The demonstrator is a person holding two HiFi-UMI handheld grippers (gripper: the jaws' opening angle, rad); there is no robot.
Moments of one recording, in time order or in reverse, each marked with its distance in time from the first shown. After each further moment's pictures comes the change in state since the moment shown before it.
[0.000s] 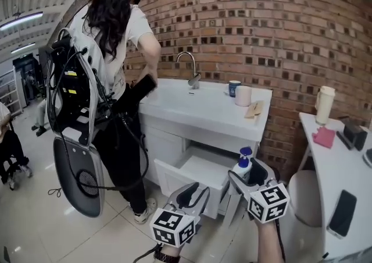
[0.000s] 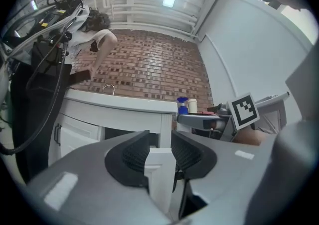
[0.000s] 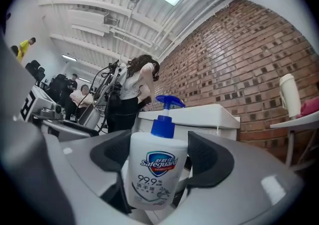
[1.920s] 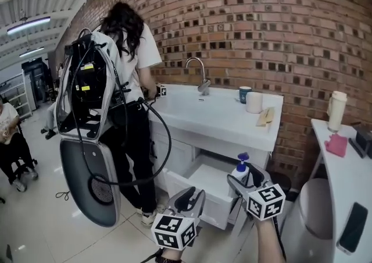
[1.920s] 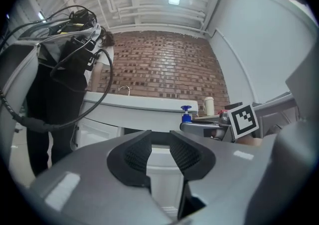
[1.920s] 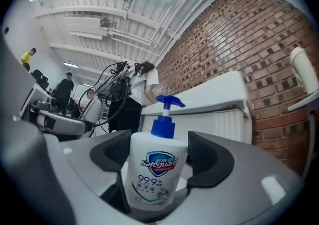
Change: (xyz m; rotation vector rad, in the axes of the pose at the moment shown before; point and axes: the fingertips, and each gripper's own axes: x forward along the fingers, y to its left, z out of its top) left arm 0.000 0.051 0.001 -0.011 0.006 0.154; right arm 0.062 -0.003 -0.036 0.063 0.026 0.076
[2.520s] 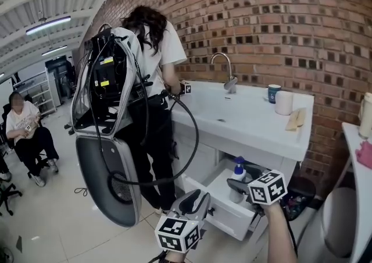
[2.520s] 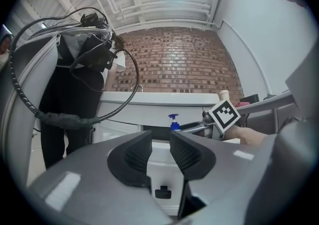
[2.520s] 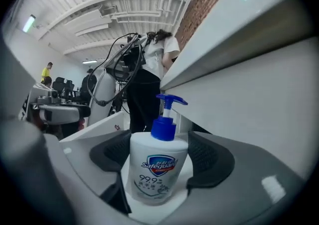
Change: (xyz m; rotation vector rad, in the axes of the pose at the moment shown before) left arm 0.008 0.063 -0.006 0.028 0.048 0.137; right arm 0.116 0.033 -0.055 0.037 0.310 0.347
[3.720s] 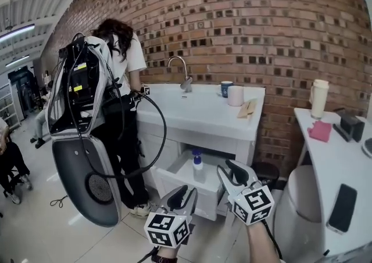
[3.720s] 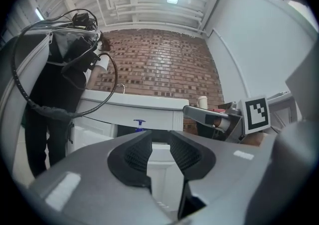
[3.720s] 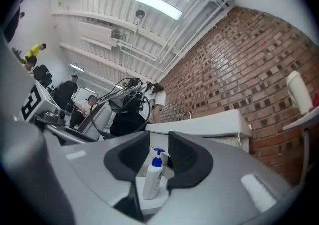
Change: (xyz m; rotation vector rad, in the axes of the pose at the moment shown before) left arm -0.033 -0.085 0.004 -0.025 -0.023 -0.181; right arm -0.171 0.070 0.051 -0.143 -0.494 -0.367
